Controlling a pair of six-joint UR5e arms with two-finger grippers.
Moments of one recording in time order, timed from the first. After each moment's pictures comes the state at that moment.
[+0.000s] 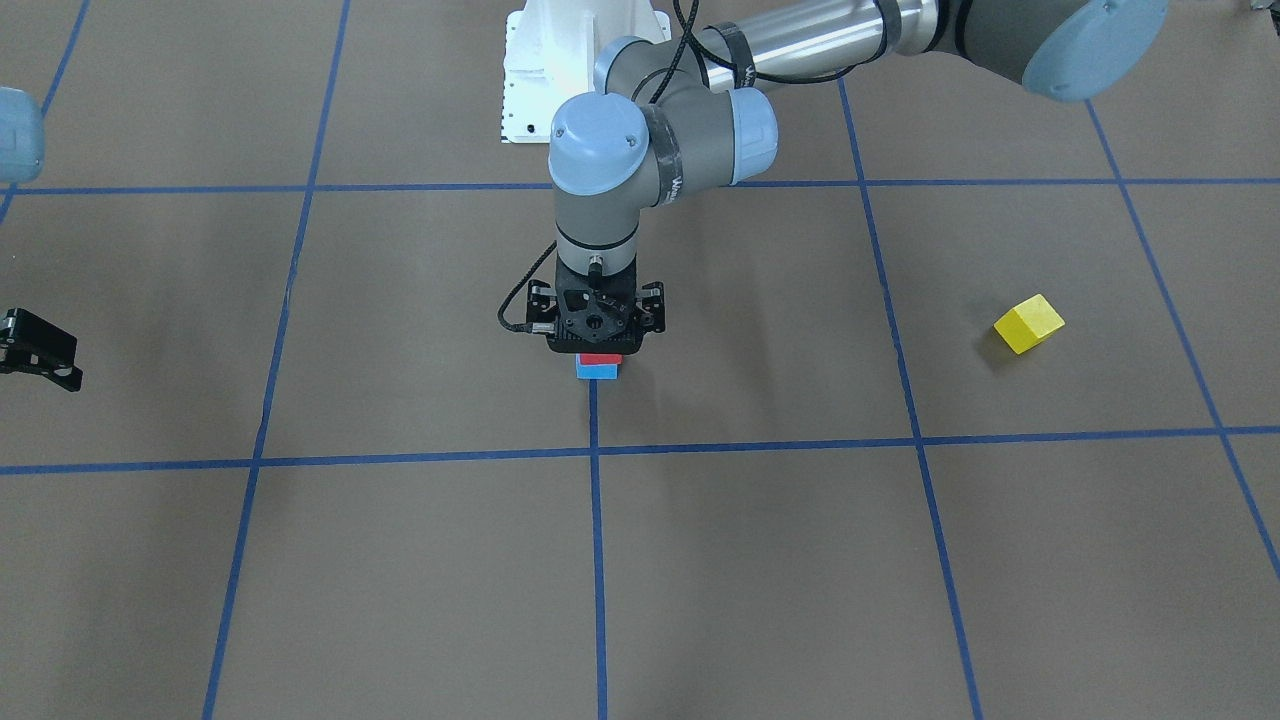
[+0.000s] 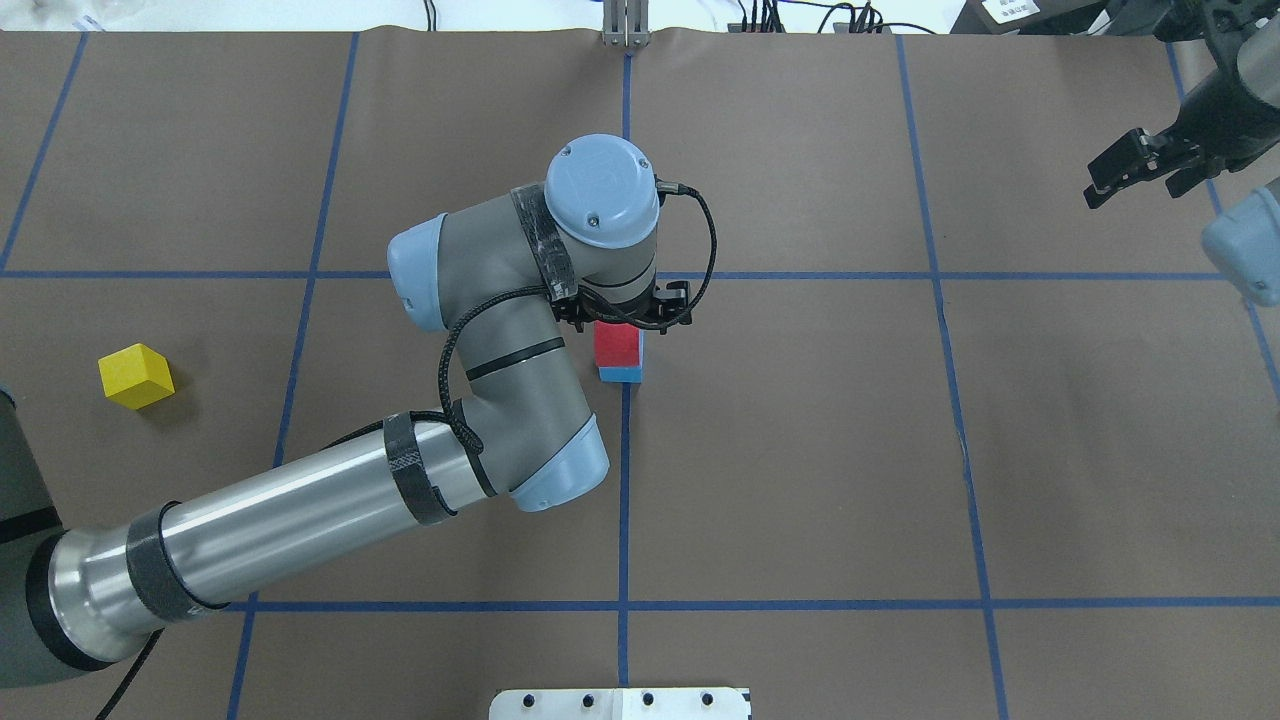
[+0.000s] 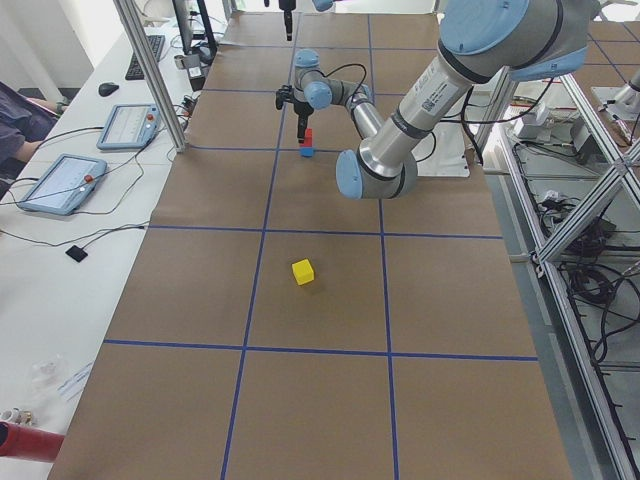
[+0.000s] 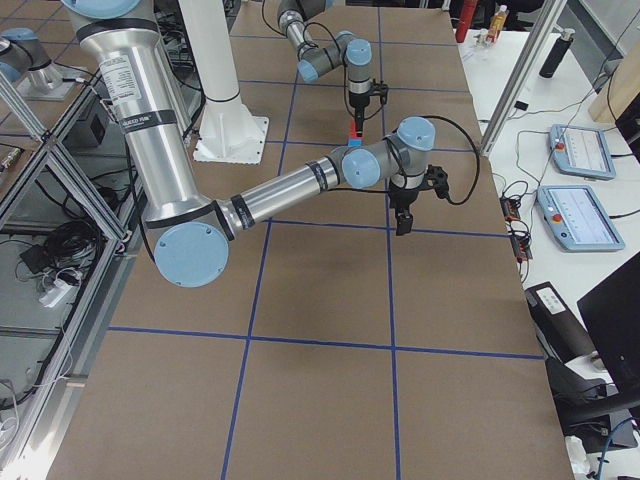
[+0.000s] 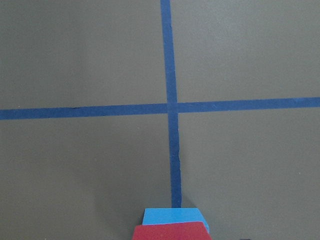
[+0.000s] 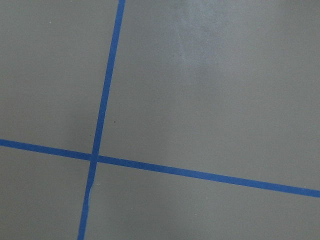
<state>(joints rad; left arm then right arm) -0.55 -2.53 -1.35 -1.63 -1.86 -1.15 1.21 -1.29 1.72 -1.61 2.28 0.38</state>
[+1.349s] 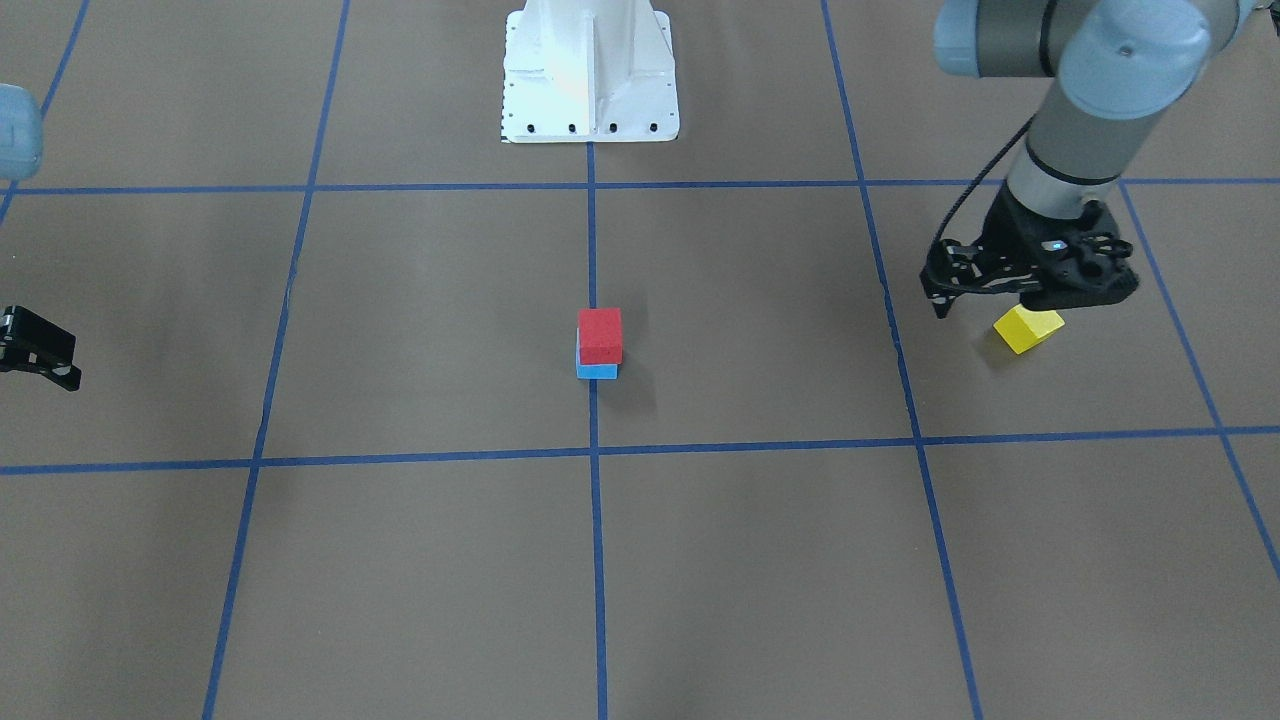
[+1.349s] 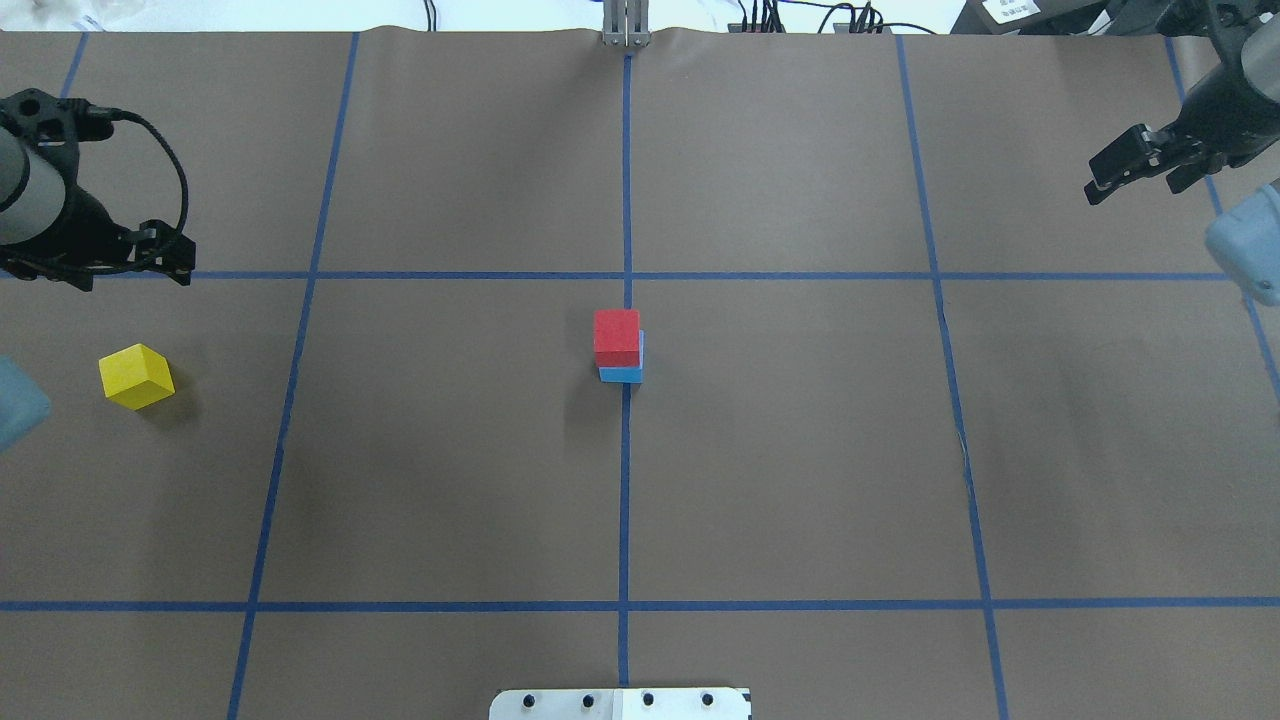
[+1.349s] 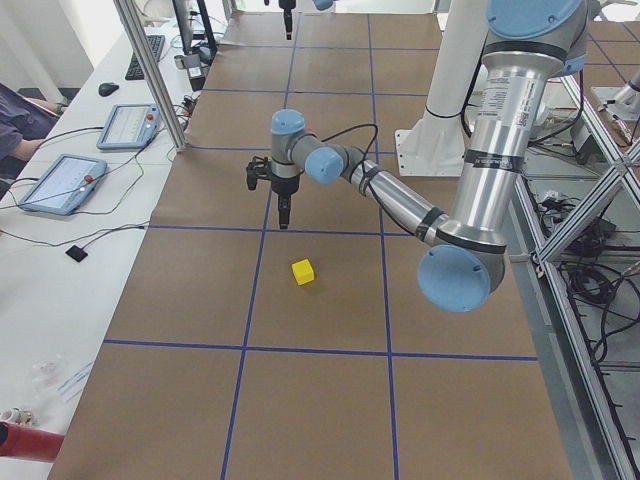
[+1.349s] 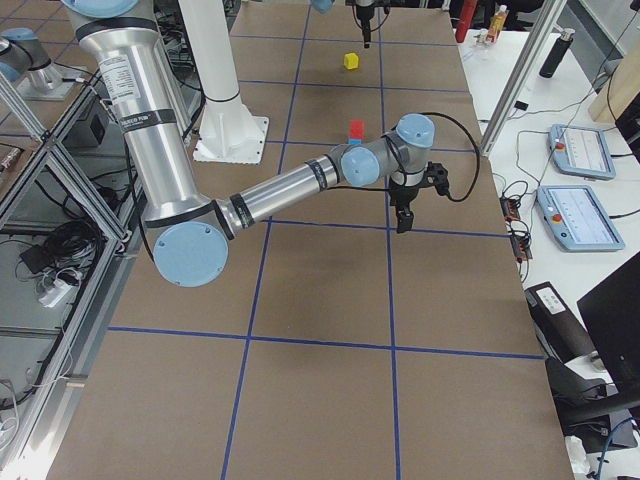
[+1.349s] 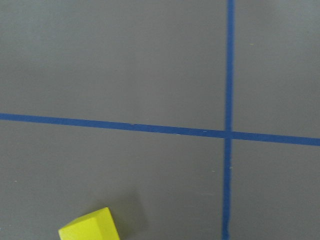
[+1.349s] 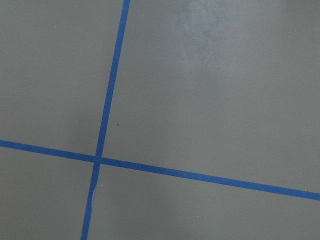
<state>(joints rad) -0.99 -1.69 -1.90 -1.65 -2.03 -0.92 1.21 -1.29 1.73 -1.60 2.28 0.38</state>
